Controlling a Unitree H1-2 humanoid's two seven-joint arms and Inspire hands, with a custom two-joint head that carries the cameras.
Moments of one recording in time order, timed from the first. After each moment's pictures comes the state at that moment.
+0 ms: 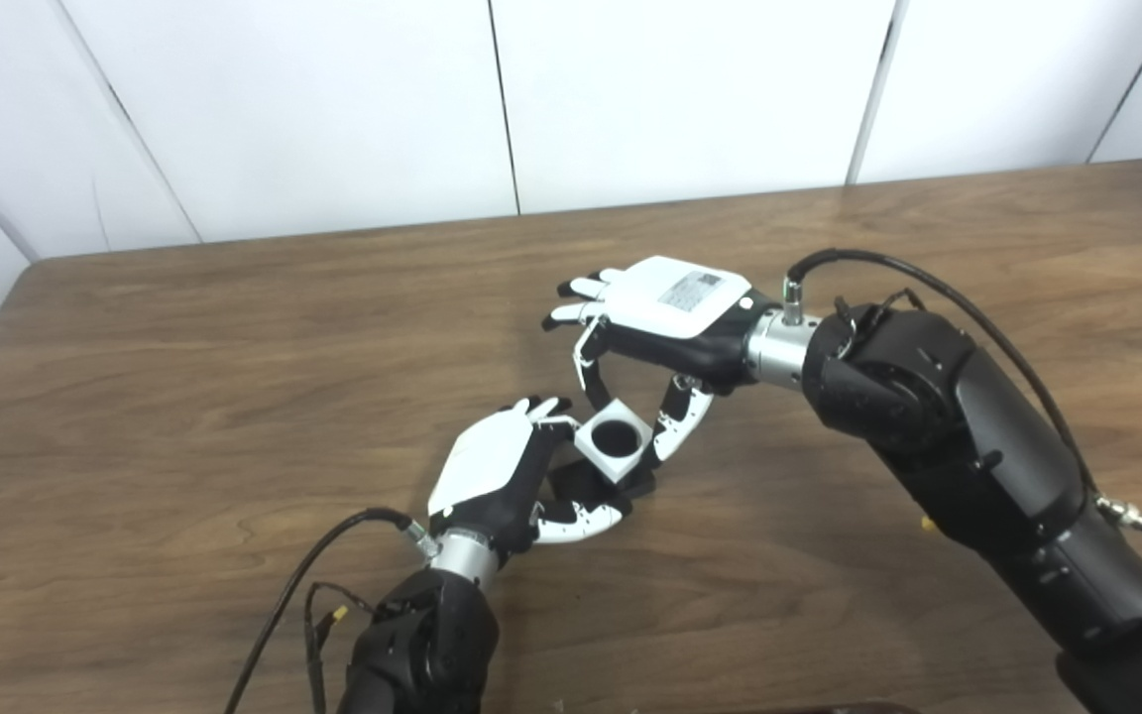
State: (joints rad) left arm -0.07 0.00 -0.37 -0.32 1.03 0.45 -0.43; right arm -0.59 -0.38 0.45 -0.23 -0.76 -0.04 0.75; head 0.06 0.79
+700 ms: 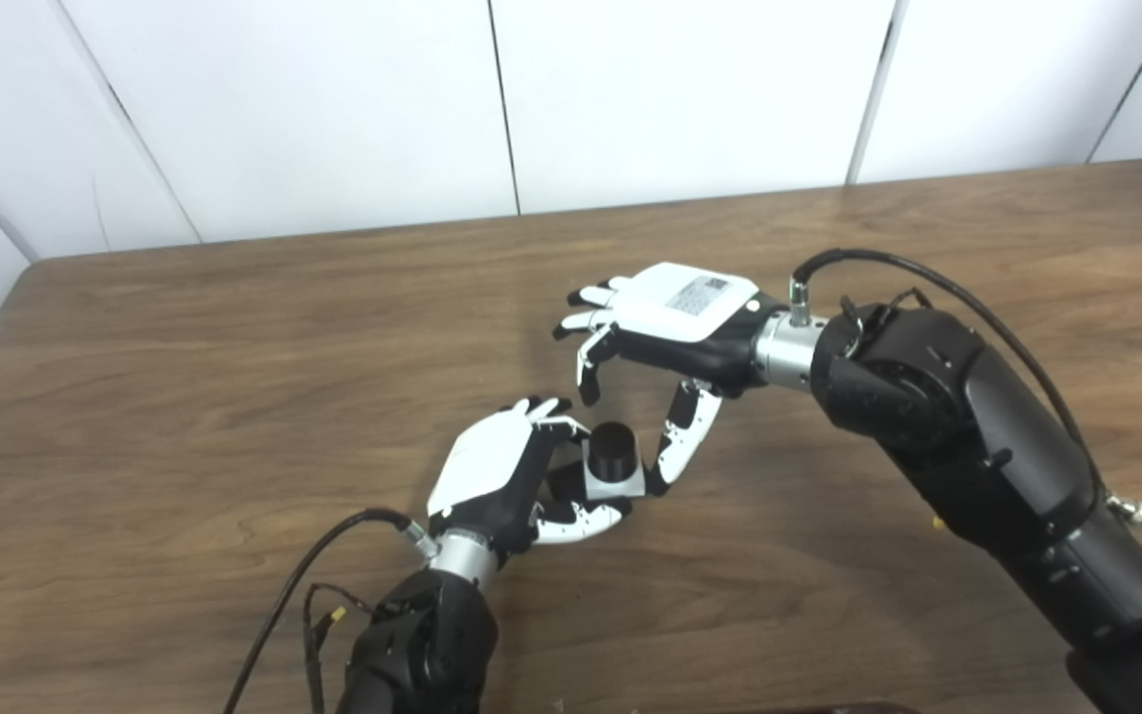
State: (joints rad) left arm -0.07 0.00 -0.37 -0.32 1.02 0.45 -0.43; right arm -0.59 -0.39 0.45 -0.24 -0.76 -0.03 0.78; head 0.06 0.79
